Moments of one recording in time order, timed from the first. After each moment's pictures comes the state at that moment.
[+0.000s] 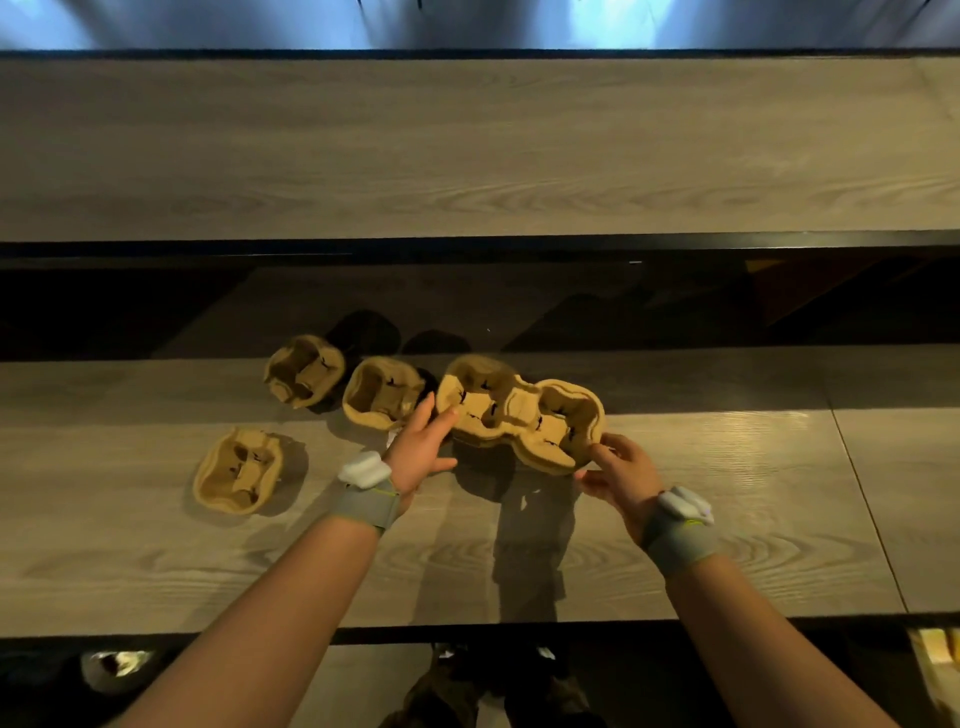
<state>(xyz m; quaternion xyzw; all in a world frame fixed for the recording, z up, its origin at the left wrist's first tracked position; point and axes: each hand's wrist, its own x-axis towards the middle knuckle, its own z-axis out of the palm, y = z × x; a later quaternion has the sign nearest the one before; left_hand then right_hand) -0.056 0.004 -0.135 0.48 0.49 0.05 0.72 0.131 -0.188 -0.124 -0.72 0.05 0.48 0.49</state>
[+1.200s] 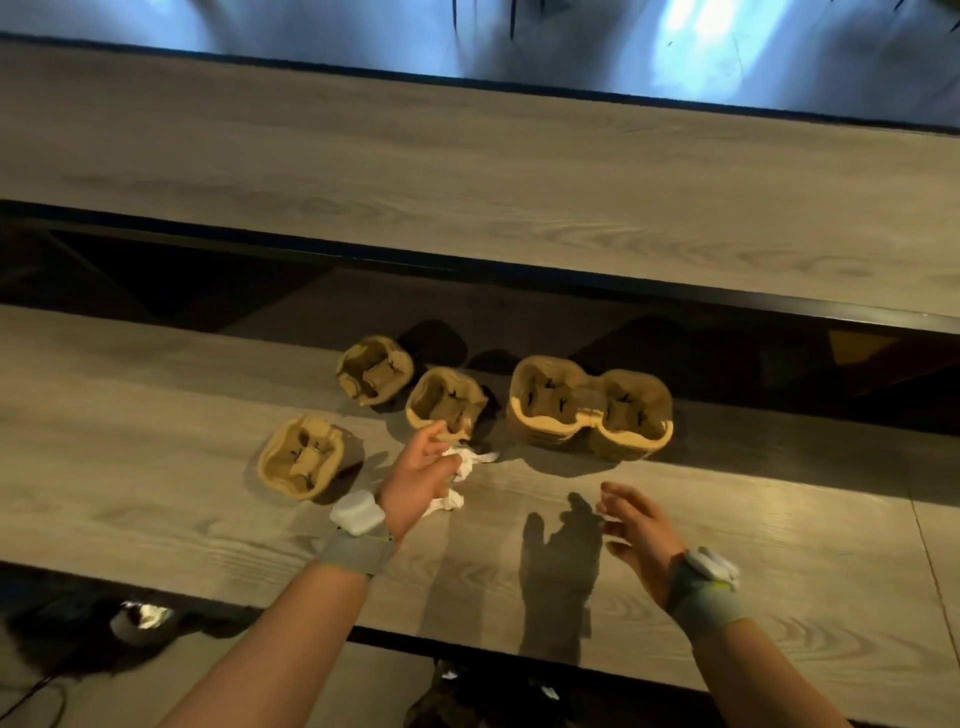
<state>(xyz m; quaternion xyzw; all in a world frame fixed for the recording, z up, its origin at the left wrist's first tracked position) -0.131 0.014 -0.114 0.52 0.51 0.12 0.67 0.100 -0.175 -0.130 -0.72 -0.02 0.55 0.43</state>
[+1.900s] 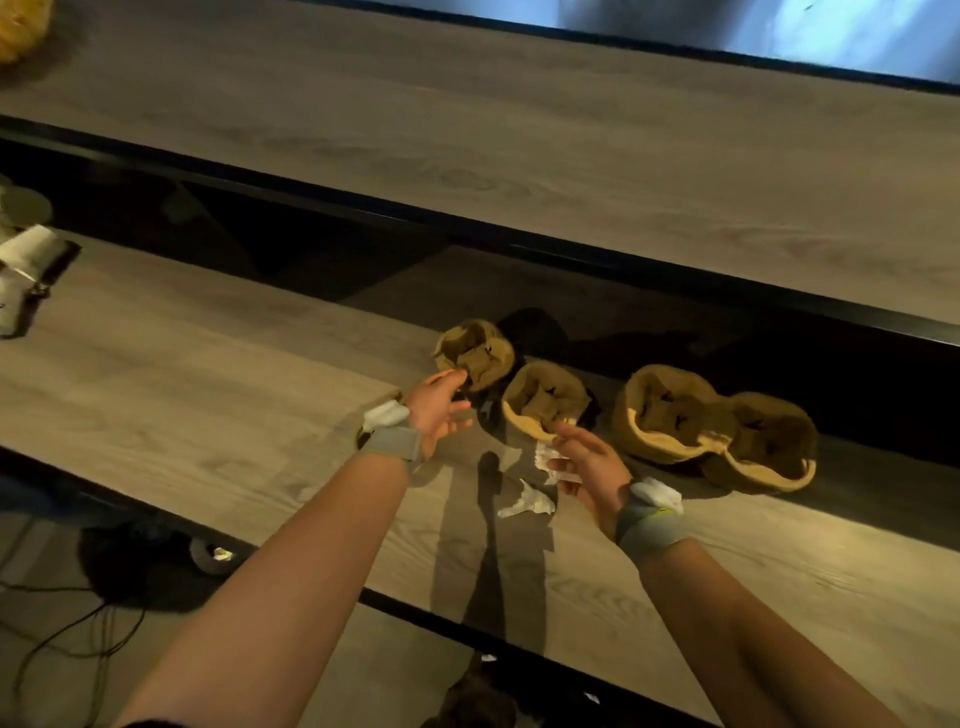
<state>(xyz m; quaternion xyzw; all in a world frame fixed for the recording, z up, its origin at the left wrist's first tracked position) -0.176 0.143 -0.137 0.29 0.62 0.17 0.71 -0.003 -0.015 -0.152 -0.67 -0.12 0.61 0.41</state>
